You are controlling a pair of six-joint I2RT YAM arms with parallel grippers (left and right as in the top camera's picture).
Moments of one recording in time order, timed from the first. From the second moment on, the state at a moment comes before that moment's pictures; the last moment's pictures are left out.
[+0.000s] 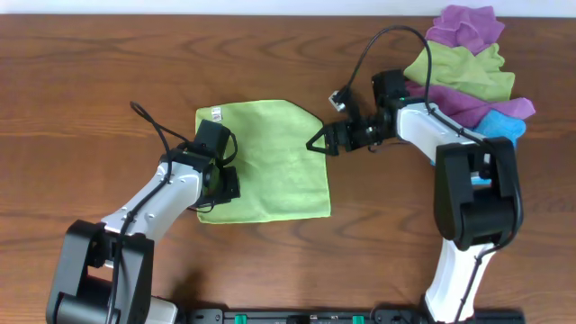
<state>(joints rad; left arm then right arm) -0.29 1.61 0.86 -0.65 0.09 -0.46 0.17 2.11 1.33 -0.55 -0.89 -0.14</state>
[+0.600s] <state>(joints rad) -0.29 1.61 0.84 -0.64 0.09 -0.46 0.19 2.15 1.33 -0.37 -0.94 0.02</state>
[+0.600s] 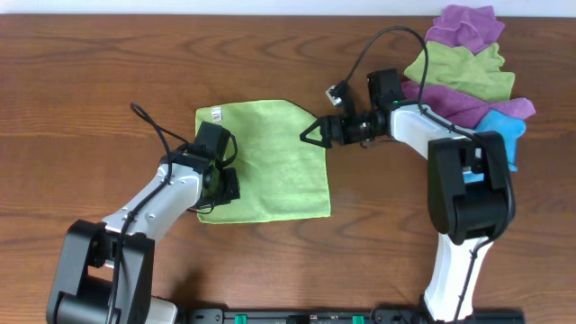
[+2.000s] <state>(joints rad) -0.29 1.68 0.86 -0.64 0.10 -0.47 0.06 2.19 1.43 0.04 -0.97 0.41</state>
